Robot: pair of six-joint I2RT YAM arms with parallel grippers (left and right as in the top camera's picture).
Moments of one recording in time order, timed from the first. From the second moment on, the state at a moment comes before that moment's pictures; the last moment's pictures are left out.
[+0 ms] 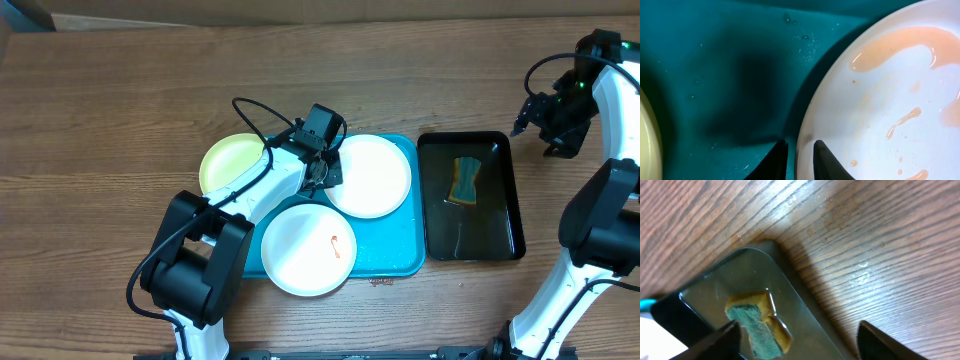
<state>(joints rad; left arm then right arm) -0.49 1.94 1.25 -0.54 0.01 -0.60 -0.28 2.15 1.93 -1.39 -0.15 0.25</state>
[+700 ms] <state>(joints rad) -0.49 1.97 1.25 -0.50 0.02 -0.60 -0.28 2.15 1.93 -1.25 -0.15 0.25</state>
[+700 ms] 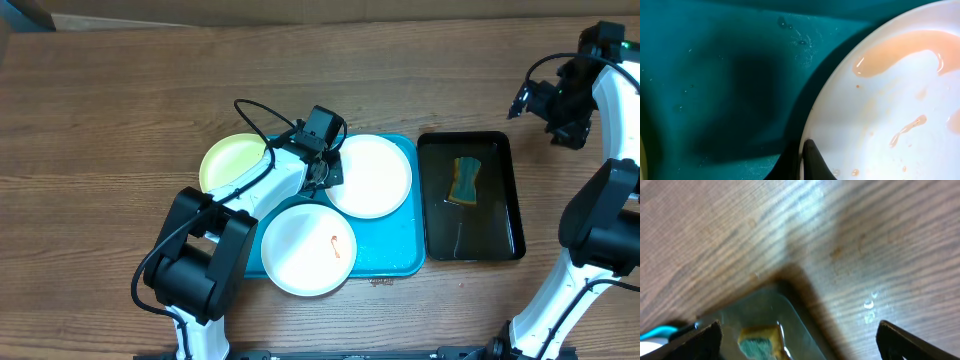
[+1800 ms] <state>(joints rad) -0.62 1.98 1.81 -0.83 -0.19 -0.41 -0.28 2.15 1.93 -1.17 -0.15 0.25</state>
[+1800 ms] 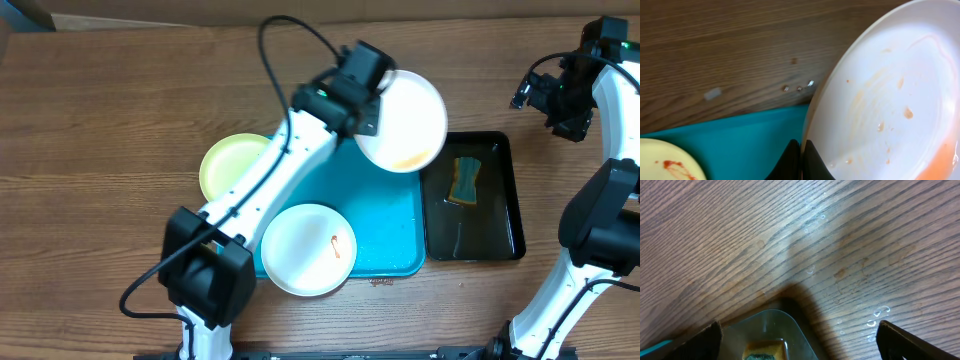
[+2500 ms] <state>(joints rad) -1.07 1.98 1.81 -0.68 -0.73 -0.16 -0.28 2.15 1.93 -1.17 -0.15 0.25</state>
